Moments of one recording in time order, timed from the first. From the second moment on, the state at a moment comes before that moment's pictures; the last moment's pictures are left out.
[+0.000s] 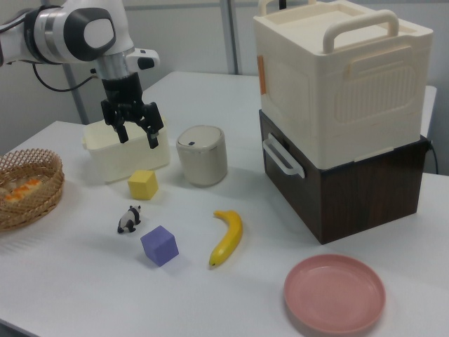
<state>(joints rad) 0.09 0.10 0.00 -1.61 -0.06 1.69 0.10</state>
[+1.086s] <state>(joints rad) 0.08 0.11 -0.01 -1.61 -0.06 1.75 0.10</state>
